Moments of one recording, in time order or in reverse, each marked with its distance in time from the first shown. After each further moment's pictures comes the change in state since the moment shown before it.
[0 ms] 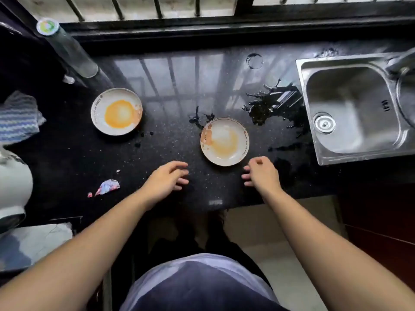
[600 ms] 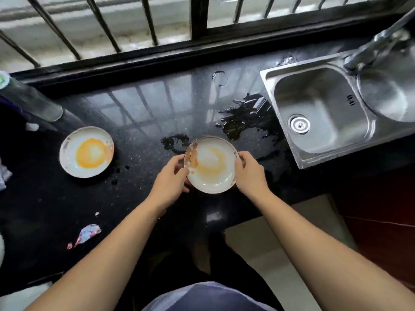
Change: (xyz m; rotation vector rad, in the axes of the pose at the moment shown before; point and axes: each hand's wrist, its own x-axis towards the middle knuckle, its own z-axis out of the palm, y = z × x) left_hand 0.032 0.089 0.048 -0.011 0.050 0.221; right_hand 0.013 -0.035 -0.025 -0.184 0.115 -0.276
